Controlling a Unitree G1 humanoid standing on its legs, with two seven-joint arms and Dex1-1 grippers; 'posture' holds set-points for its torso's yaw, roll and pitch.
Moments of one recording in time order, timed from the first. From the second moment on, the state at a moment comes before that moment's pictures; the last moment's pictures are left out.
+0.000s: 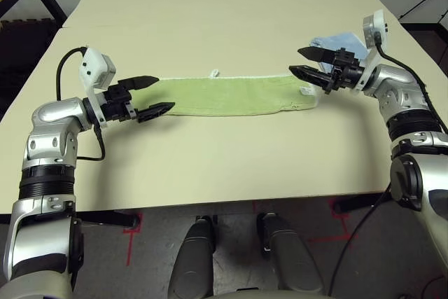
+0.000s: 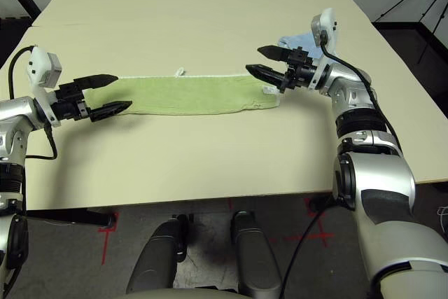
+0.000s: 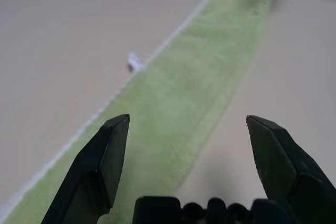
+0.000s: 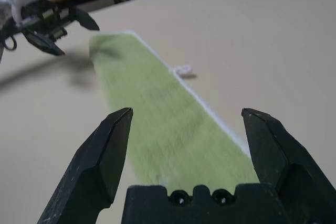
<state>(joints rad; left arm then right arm) -0.61 0.76 0.13 0.49 -0.27 0.00 -1.37 -1.01 -0.58 -0.13 0.96 0.27 0.14 1.42</state>
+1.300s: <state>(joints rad) -0.61 0.76 0.07 0.46 -0.30 -0.02 -1.50 -0.61 -0.16 -0.83 0.06 0.78 1.37 0.20</state>
